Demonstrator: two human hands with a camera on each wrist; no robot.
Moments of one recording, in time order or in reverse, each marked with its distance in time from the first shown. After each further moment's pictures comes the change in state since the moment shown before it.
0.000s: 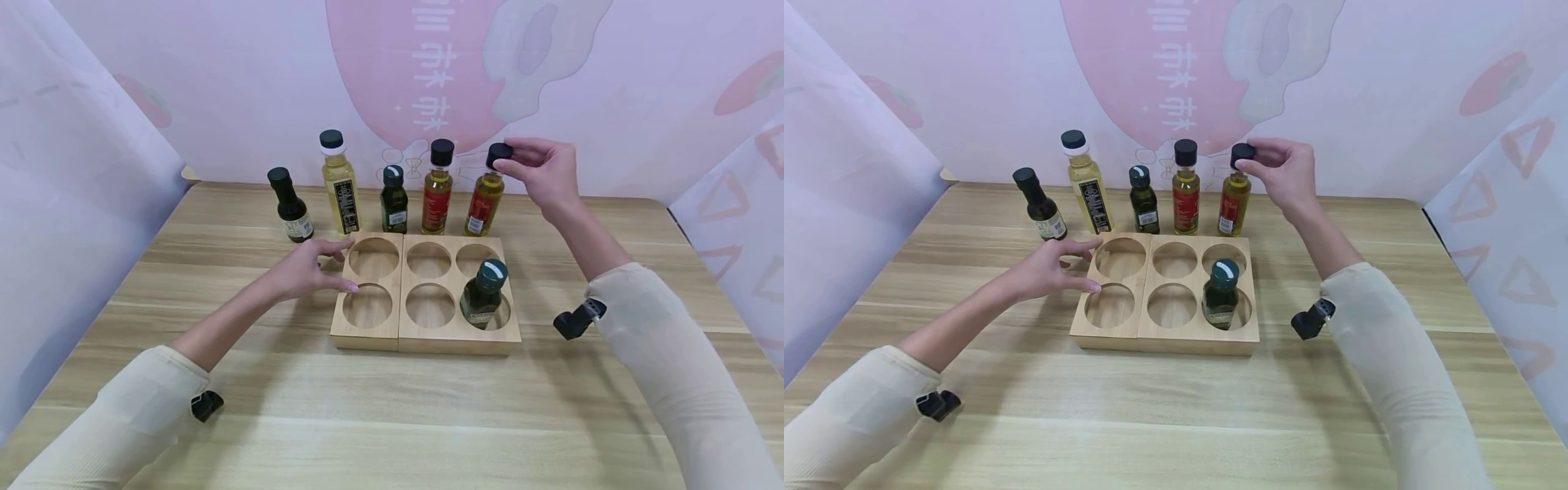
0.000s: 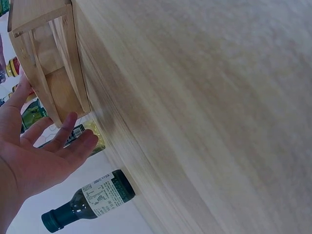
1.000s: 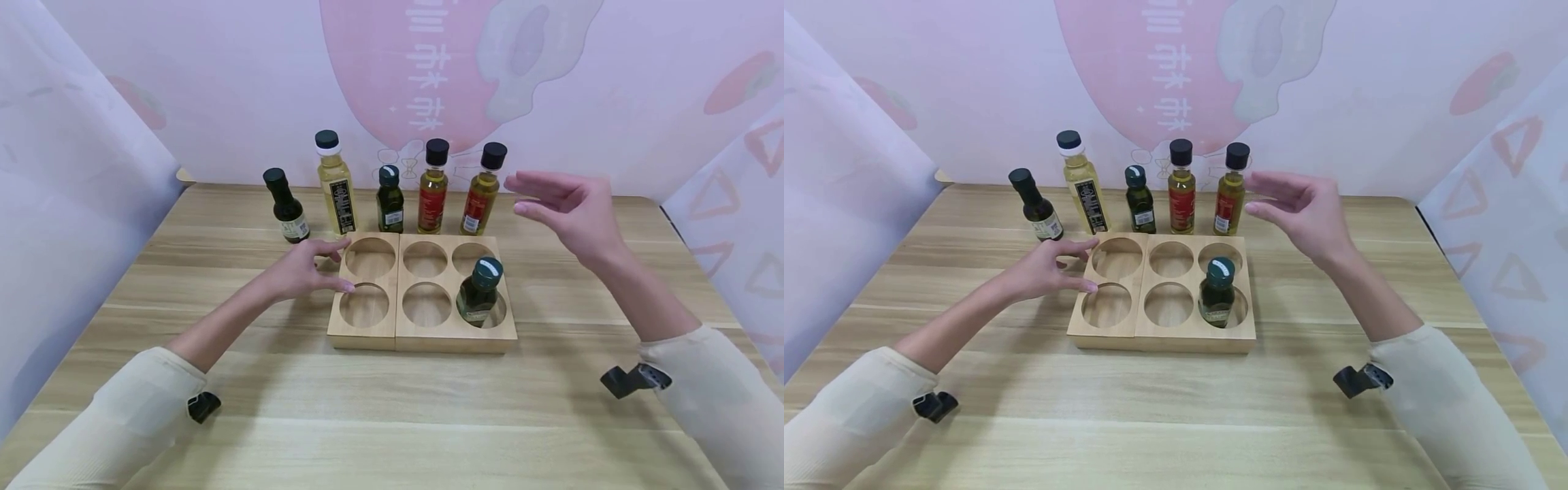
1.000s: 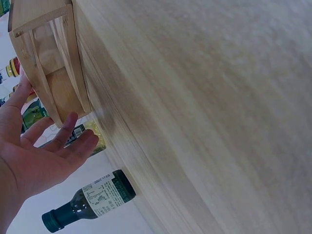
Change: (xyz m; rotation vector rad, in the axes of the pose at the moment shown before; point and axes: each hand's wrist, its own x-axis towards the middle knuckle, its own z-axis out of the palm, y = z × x) left_hand 0.000 -0.001 -0.001 -0.018 0.000 0.011; right_hand -0.082 -0.036 -0.024 0.004 -0.220 -0.077
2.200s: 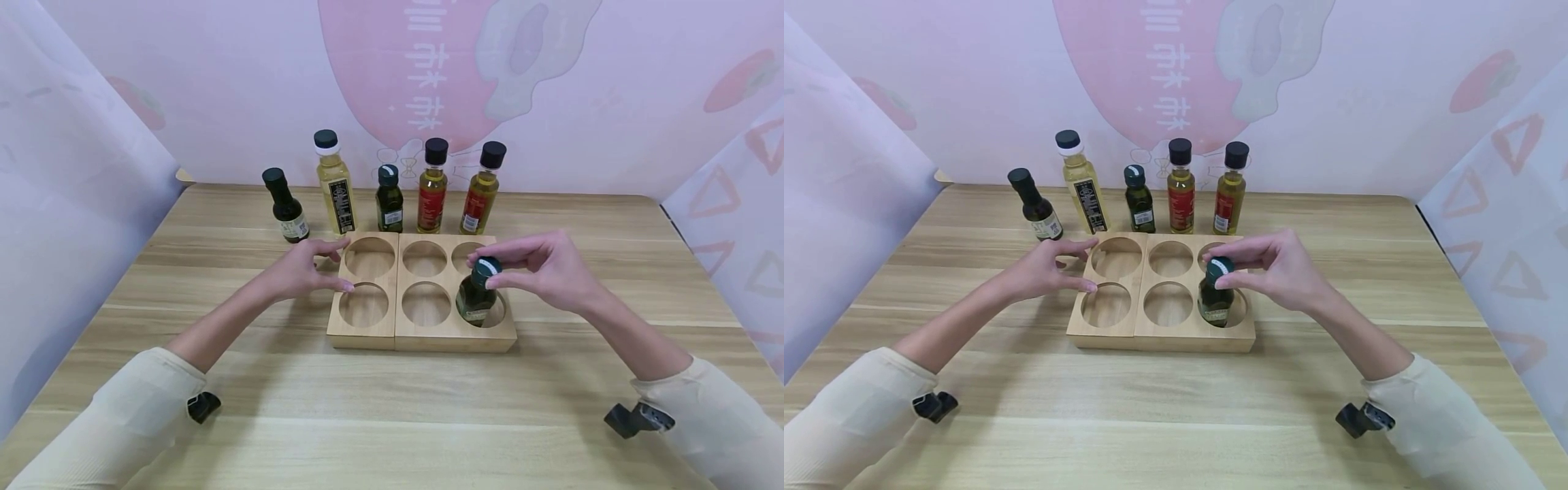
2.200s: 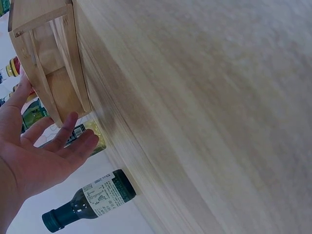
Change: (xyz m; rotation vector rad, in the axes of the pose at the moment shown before) left_hand 0.001 -0.002 0.000 0.022 -0.002 0.005; right_hand -0.042 0.018 0.024 -0.068 -0.393 -0.023
